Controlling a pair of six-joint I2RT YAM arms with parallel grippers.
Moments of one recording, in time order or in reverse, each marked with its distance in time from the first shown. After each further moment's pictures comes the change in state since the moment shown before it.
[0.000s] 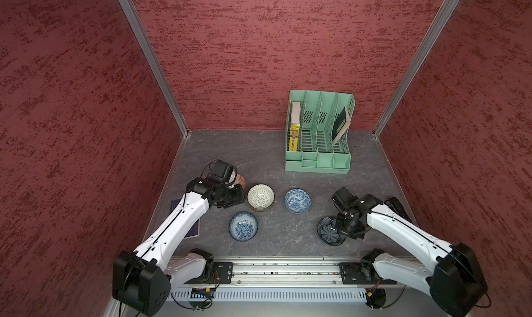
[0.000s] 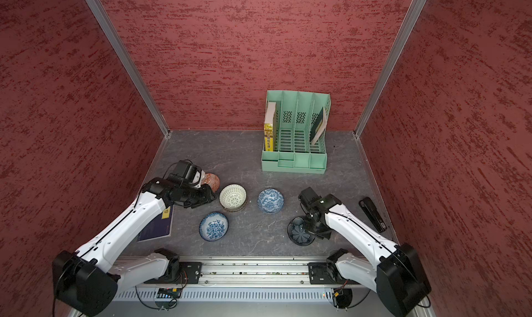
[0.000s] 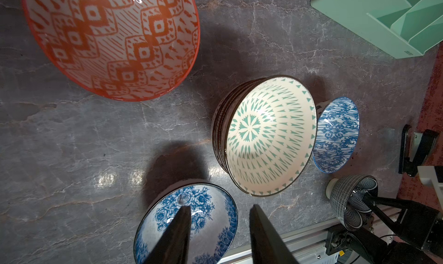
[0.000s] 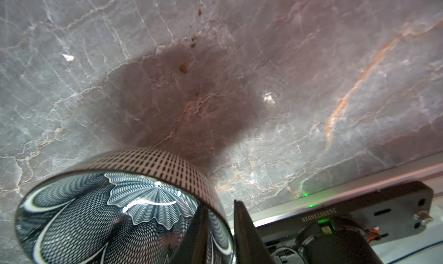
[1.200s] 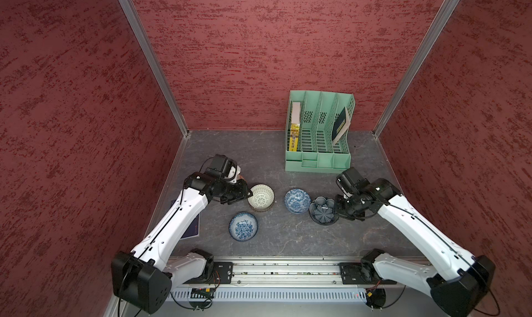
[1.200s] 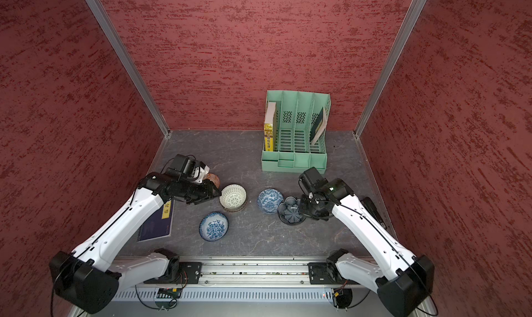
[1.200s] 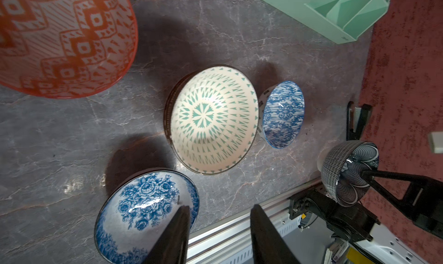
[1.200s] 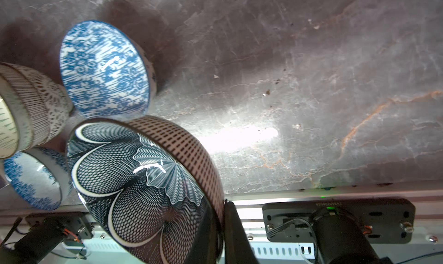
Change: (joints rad) left arm -0.001 0.029 0.132 -0.060 0.187 0.013; right arm 0.000 0.016 0.409 -0.166 -0.088 -0.178
